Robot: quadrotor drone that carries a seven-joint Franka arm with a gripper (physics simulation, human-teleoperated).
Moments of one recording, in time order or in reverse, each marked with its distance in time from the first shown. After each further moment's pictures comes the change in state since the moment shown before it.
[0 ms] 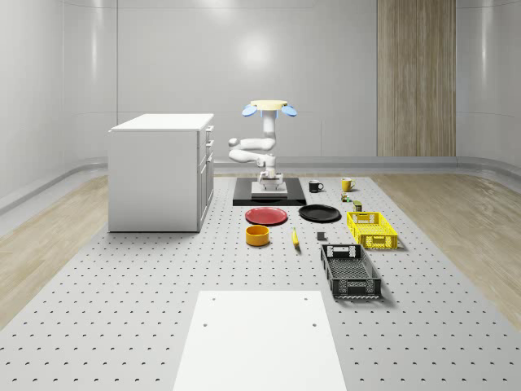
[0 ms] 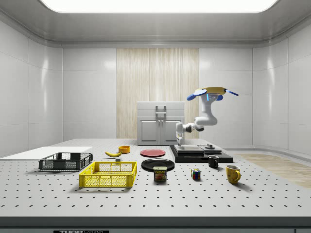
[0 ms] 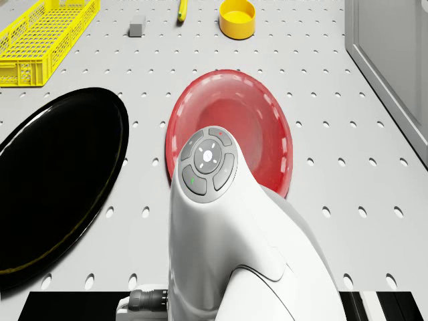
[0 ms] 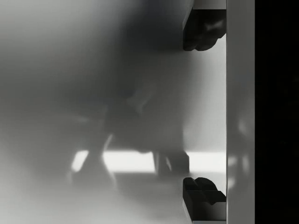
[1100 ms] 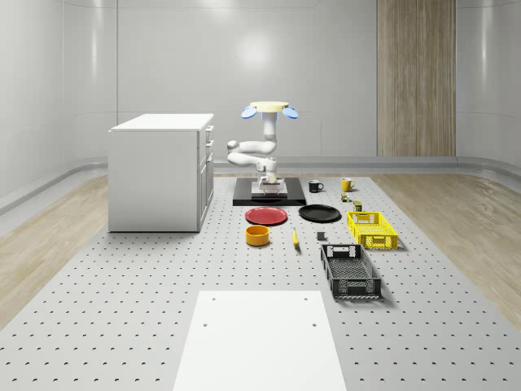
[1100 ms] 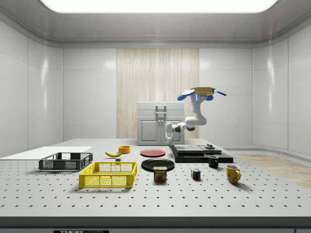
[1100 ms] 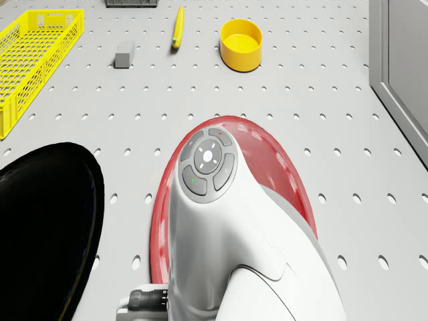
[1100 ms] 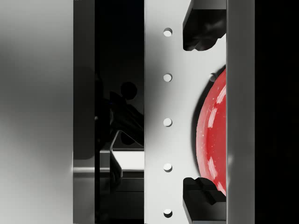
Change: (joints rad) arm -0.006 -0.017 0.001 0.001 0.008 0.016 0.005
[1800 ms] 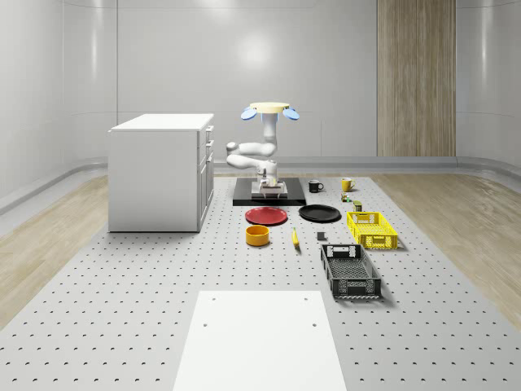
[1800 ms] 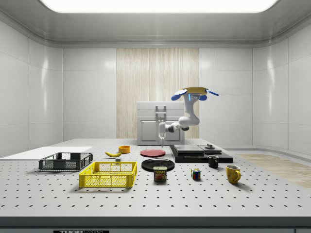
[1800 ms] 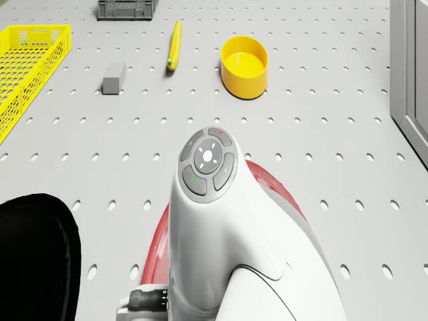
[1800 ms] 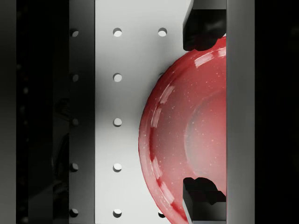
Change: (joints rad) arm -0.003 -0.009 0.001 0.001 0.004 0.008 0.002
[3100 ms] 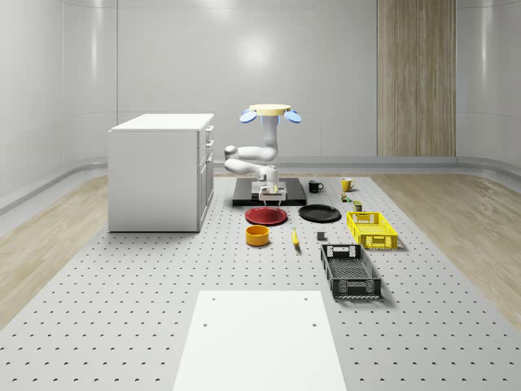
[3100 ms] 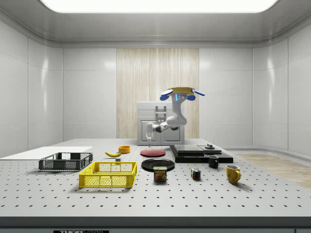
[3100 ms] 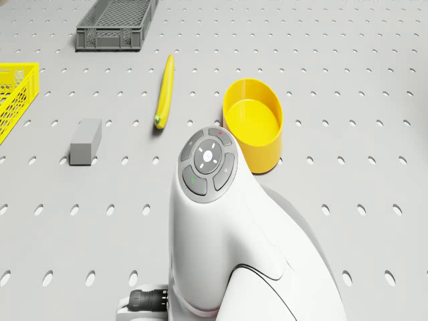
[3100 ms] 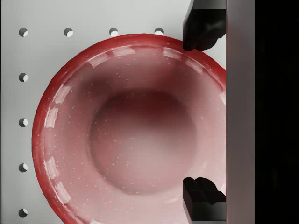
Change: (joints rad) arm -0.004 -0.012 0.001 0.001 0.005 0.011 0.003
